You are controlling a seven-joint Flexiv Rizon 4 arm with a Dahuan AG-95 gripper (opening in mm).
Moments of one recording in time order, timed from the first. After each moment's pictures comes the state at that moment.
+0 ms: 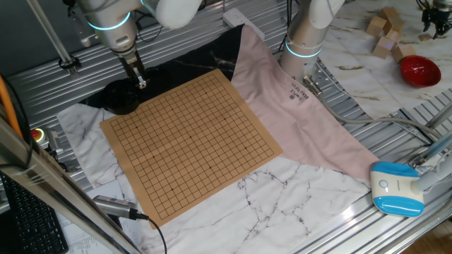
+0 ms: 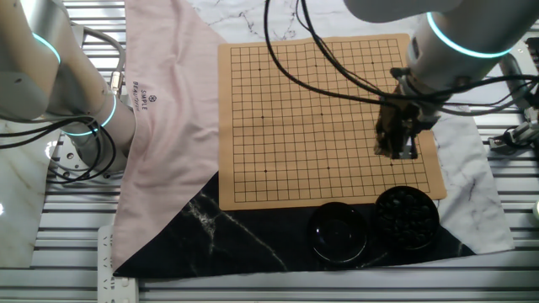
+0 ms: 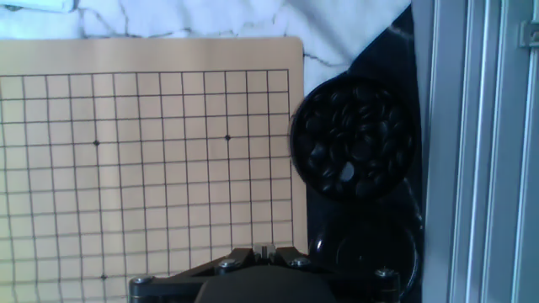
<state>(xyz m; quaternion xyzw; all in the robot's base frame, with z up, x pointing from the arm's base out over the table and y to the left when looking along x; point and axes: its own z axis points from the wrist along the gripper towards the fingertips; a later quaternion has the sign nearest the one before) 0.567 -0.092 0.164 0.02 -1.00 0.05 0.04</state>
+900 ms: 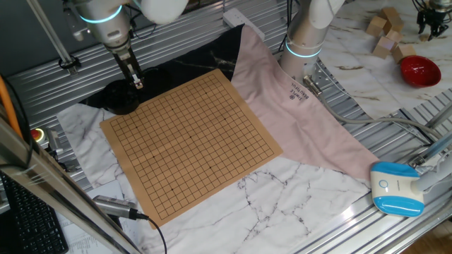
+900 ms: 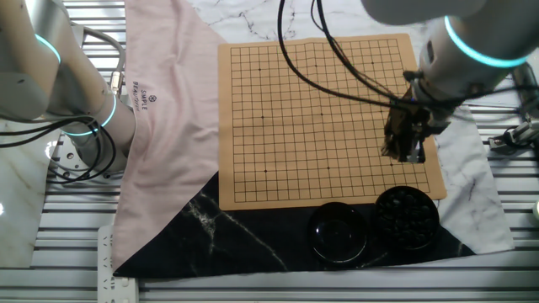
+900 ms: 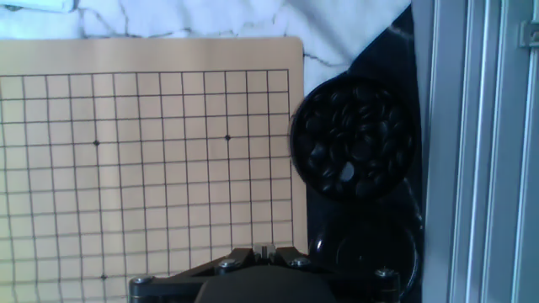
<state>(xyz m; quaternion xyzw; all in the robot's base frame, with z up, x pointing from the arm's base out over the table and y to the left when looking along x) 0.572 -0.094 0.167 -0.01 -1.00 0.00 0.03</state>
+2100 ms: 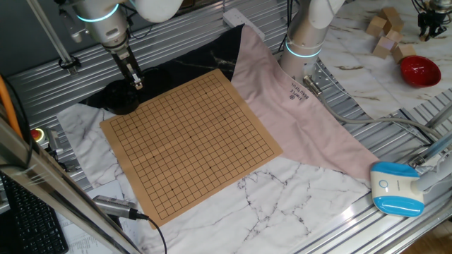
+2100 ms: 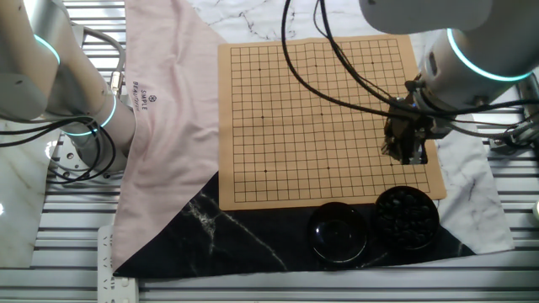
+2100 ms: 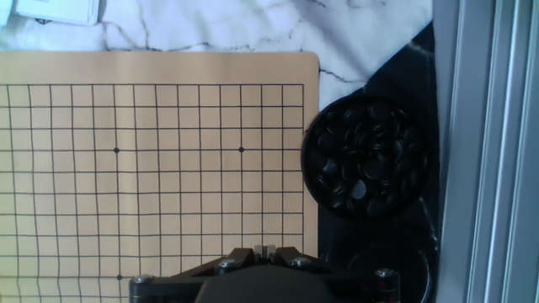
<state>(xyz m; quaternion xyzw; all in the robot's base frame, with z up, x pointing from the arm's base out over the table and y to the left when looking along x) 0.577 -0.091 0.168 0.04 -1.00 0.00 0.04</state>
